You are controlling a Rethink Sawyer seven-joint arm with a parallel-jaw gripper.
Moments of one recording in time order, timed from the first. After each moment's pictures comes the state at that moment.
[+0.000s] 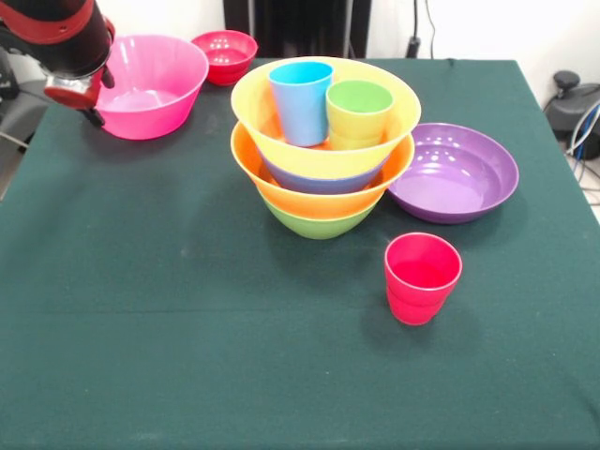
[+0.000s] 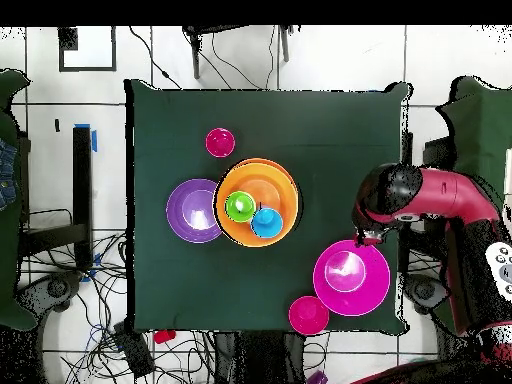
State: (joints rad) arm -0.88 -0.44 0.51 1.34 -0.72 1.35 0.19
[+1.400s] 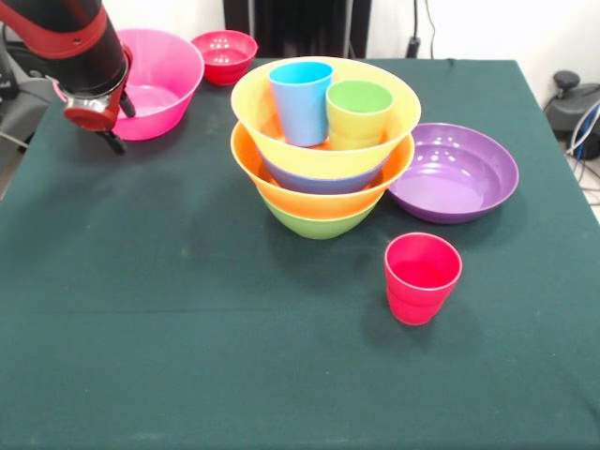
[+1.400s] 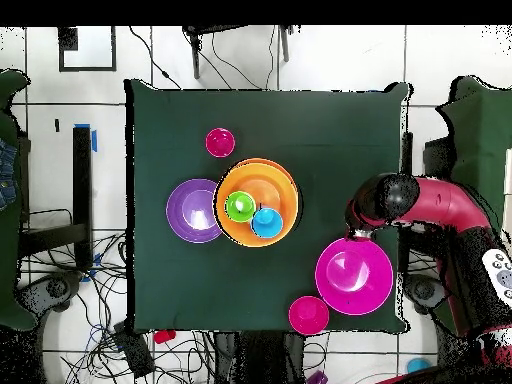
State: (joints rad) arm -0.95 -0.40 0.59 1.39 -0.72 1.21 0.19
